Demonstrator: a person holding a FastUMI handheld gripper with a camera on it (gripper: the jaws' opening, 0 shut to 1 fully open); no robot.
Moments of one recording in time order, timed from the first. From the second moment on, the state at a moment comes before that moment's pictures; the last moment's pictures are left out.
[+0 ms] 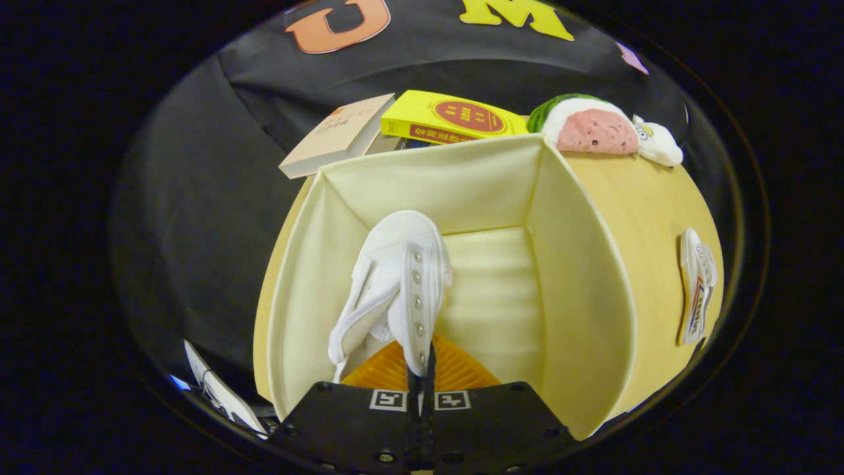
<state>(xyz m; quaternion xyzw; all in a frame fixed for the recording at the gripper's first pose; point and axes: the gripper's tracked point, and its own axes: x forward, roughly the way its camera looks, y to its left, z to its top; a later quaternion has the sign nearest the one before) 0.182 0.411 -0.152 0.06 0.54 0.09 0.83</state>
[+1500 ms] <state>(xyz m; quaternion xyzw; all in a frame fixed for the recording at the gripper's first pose) 0.183 0.087 -0.089 0.09 0.48 0.04 0.87</state>
